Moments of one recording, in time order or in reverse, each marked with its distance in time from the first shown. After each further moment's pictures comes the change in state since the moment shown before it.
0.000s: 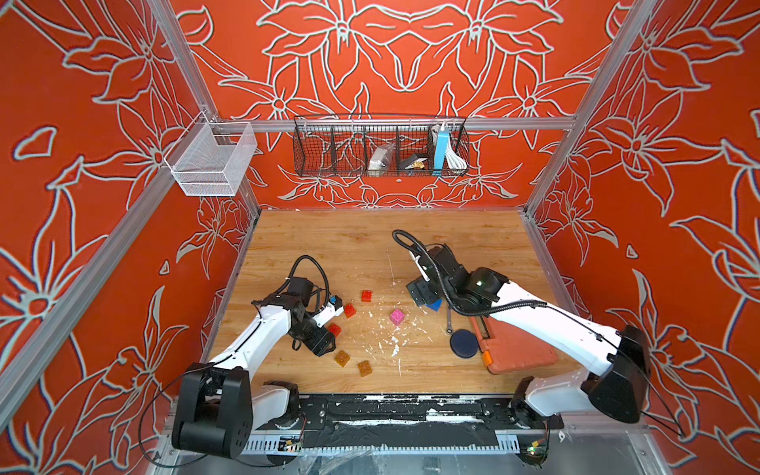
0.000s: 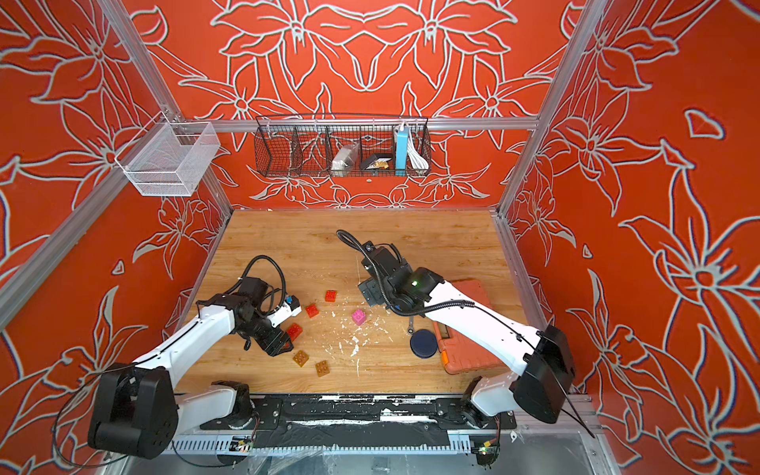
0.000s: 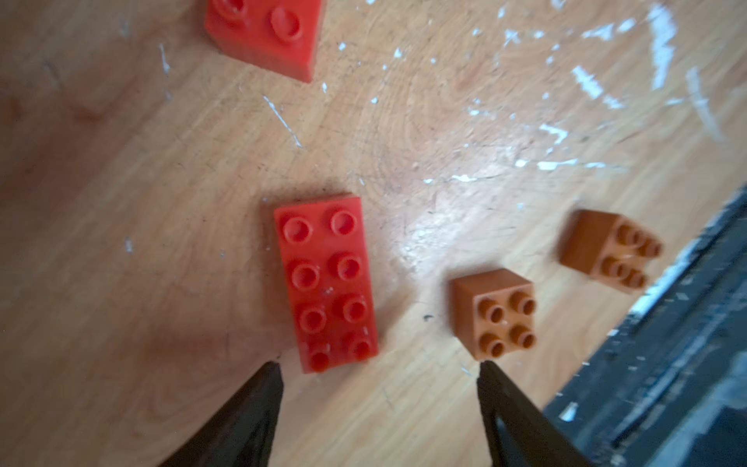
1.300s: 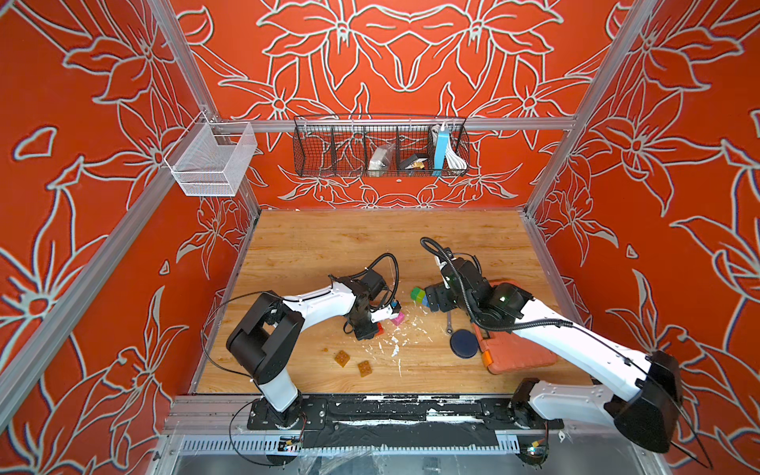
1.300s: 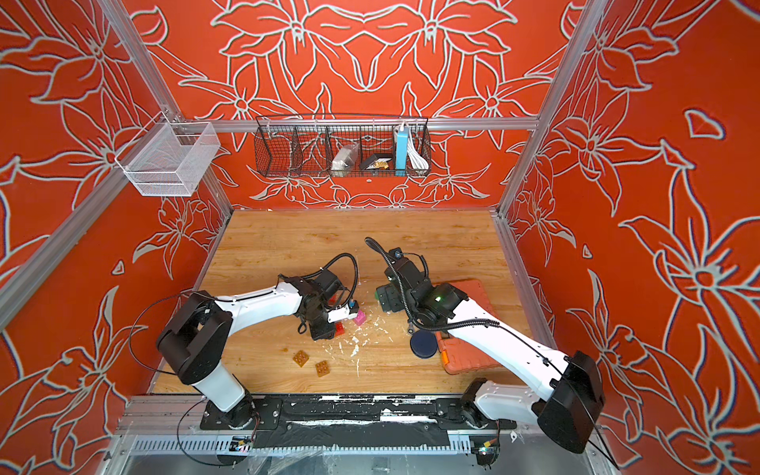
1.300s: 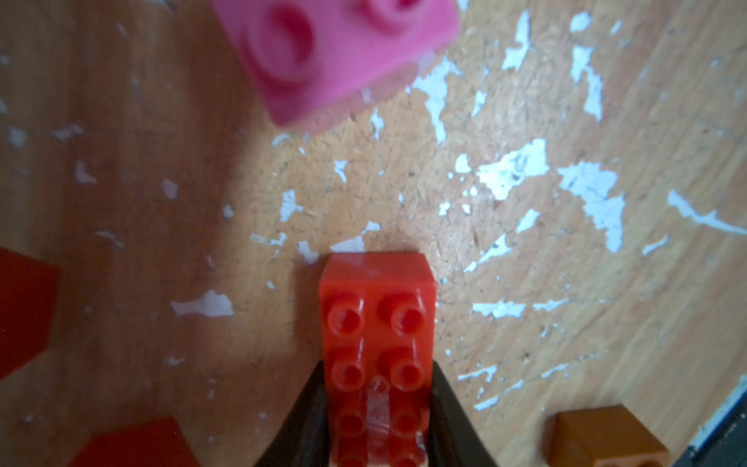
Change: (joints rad) left arm -0.505 0.472 0.337 0.136 -0.111 -0.034; right arm -0.084 -0.154 -0.172 0.018 -0.054 0.201
